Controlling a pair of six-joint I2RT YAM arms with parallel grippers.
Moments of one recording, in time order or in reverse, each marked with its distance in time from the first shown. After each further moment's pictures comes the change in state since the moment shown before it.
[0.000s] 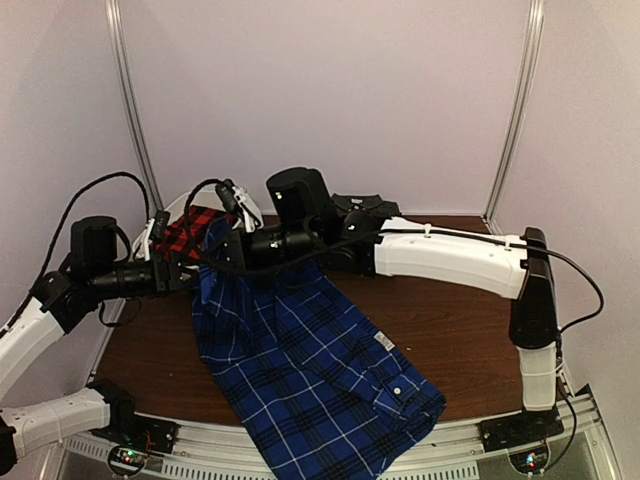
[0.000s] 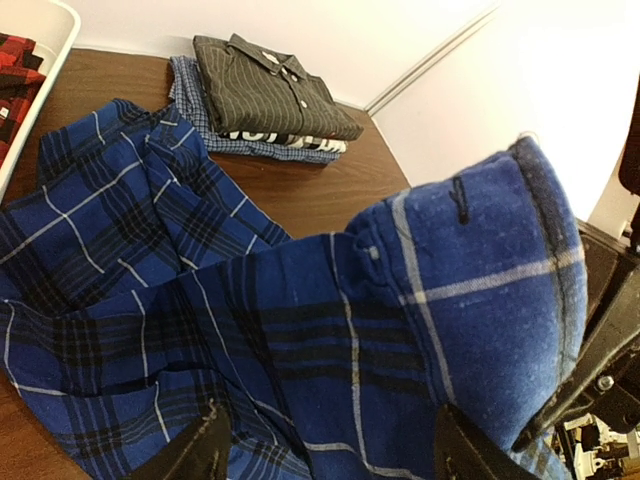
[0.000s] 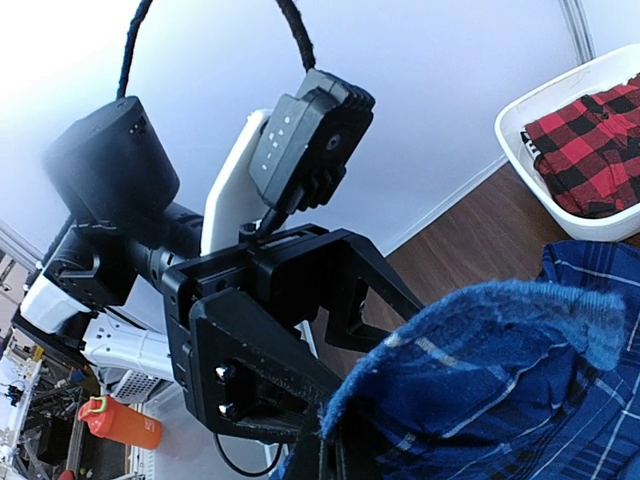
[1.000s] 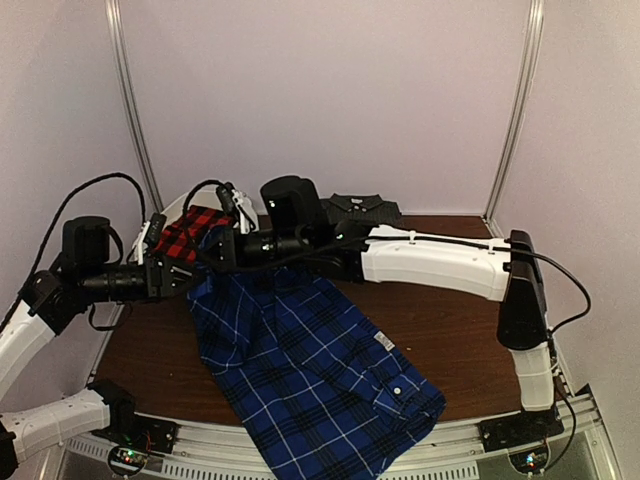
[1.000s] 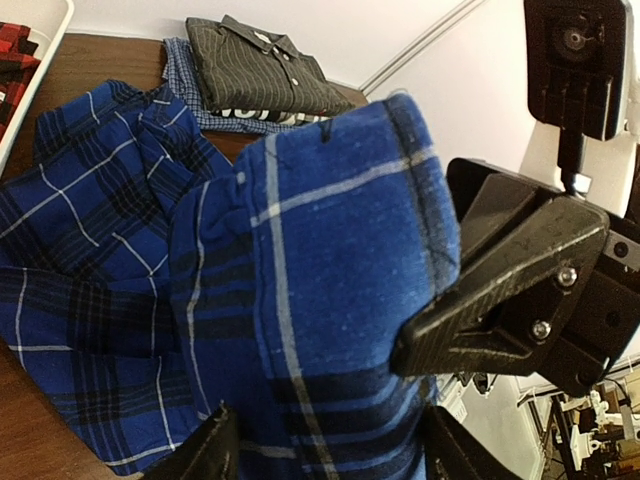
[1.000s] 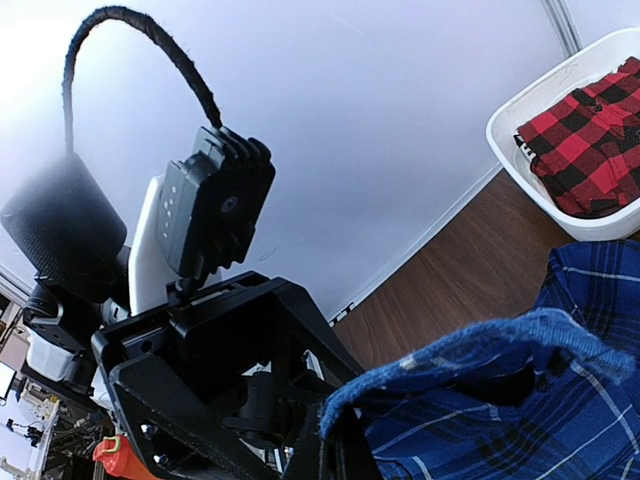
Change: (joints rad) left arm -0.006 -0.058 0.050 -0.150 0.007 0.022; right arm 0.006 0.054 0.014 0.098 0.032 0.114
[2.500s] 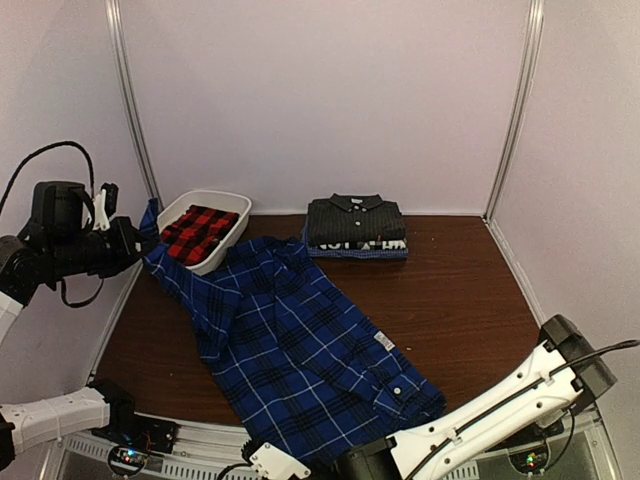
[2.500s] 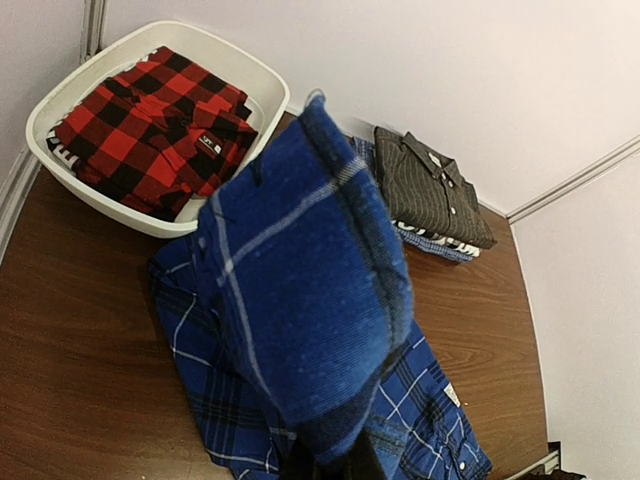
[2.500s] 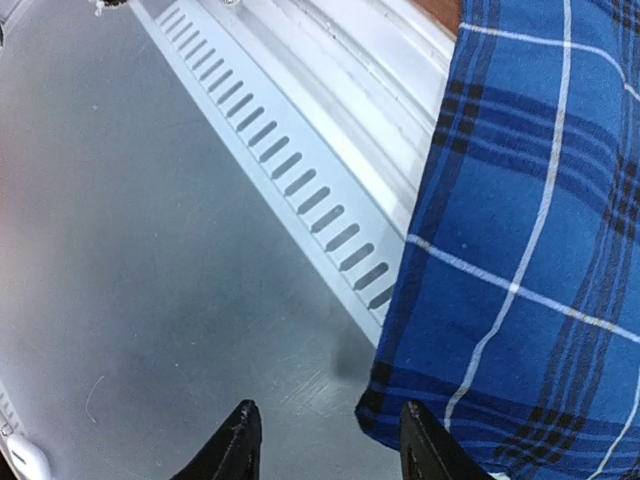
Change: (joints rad) left arm -0.006 0.074 0.339 -0.321 -0.534 -0.130; right arm 0.719 -0.158 -0.452 -0.597 0.589 0.260
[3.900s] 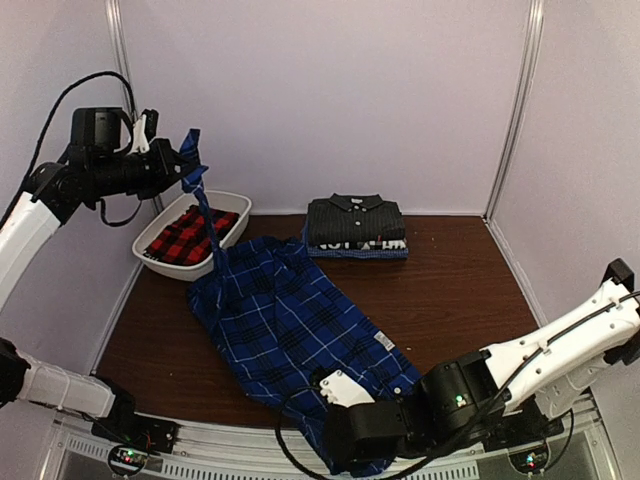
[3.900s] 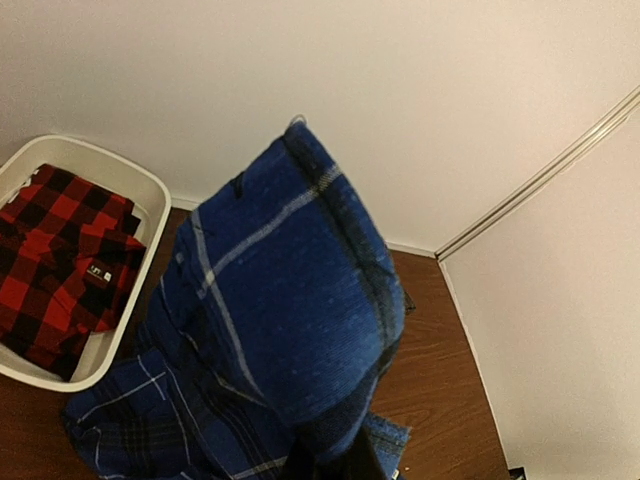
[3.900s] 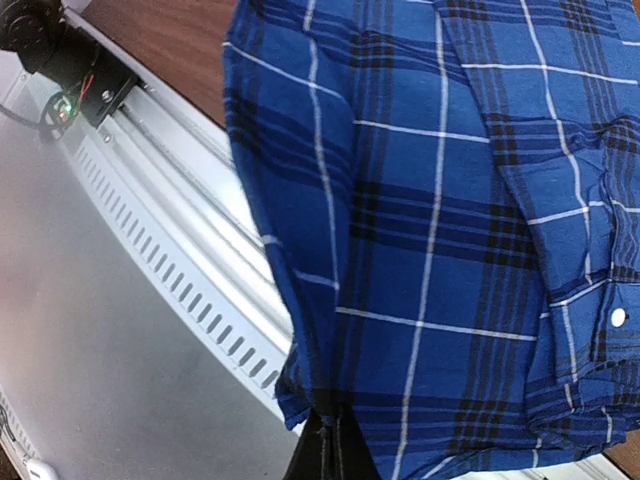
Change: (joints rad) left arm 0.000 0.408 0.368 0.217 0.117 0.072; right arm -0.105 -0.359 -0.256 -0.094 0.087 0.068
